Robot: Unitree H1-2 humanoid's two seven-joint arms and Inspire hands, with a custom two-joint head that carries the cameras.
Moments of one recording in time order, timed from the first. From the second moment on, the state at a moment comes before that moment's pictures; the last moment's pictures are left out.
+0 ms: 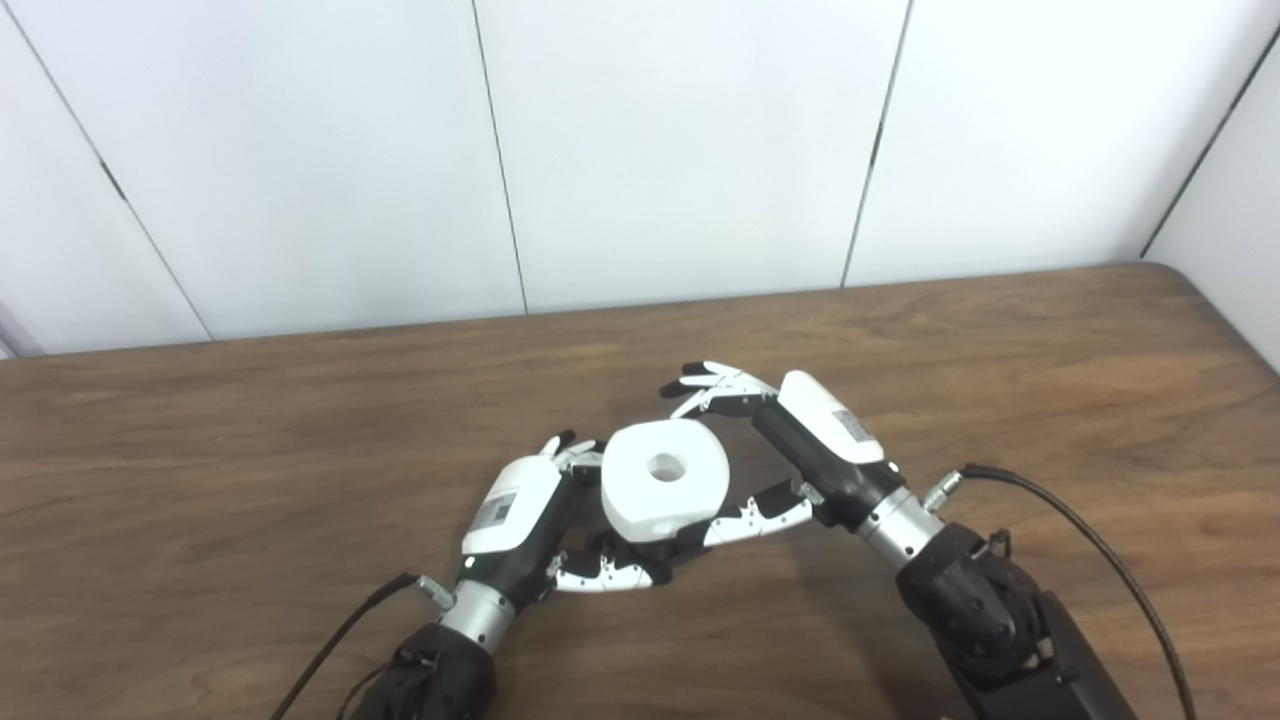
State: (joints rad) left arm -0.22 0.14 -0.36 0.11 0.67 -0.13 -0.01; right arm -0.22 -0.27 0.19 -0.13 -0.49 -0.18 0.20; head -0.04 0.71
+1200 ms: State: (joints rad) left arm -0.20 0.14 -0.35 0.08 0.67 -0.09 -0.03; right arm -0.26 -0.27 0.20 -0.02 -0.48 -0.18 0.18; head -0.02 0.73
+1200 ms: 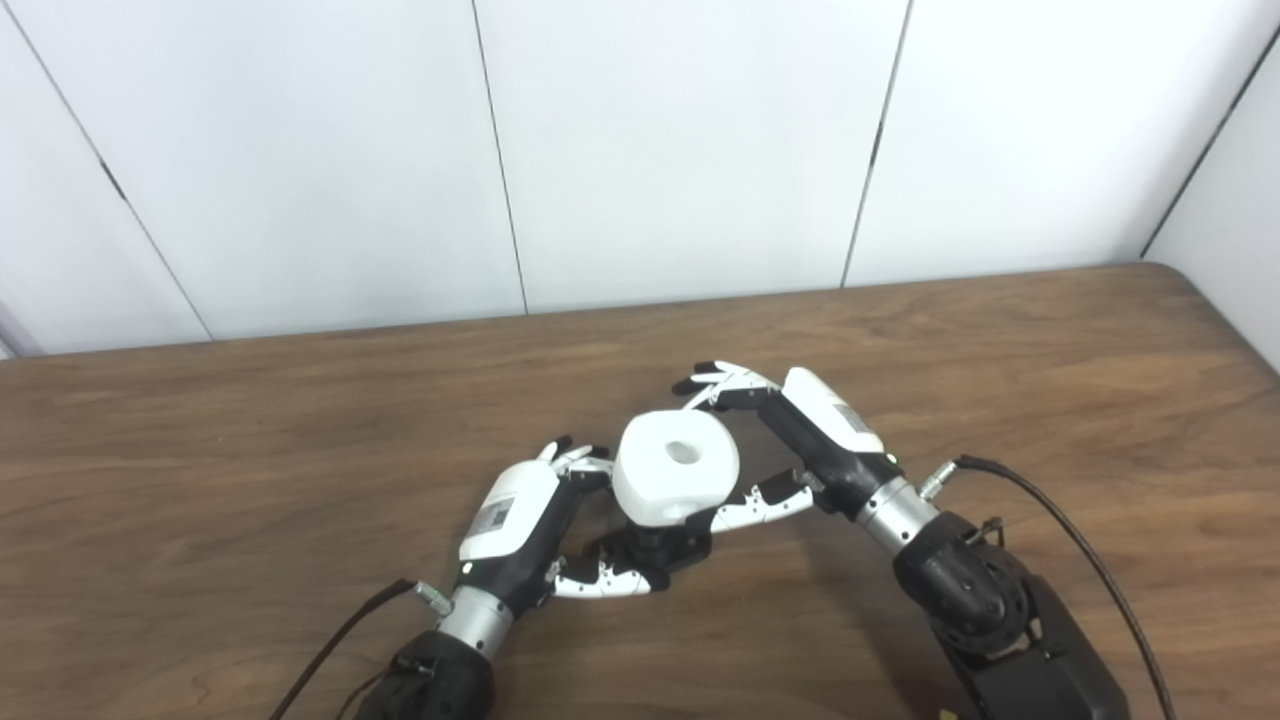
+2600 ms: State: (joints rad) left arm -0.21 0.12 -0.36 0.08 0.70 -0.07 -0.02; right arm -0.27 -0.36 0.25 -0.07 -0.52 -0.21 0.21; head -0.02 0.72
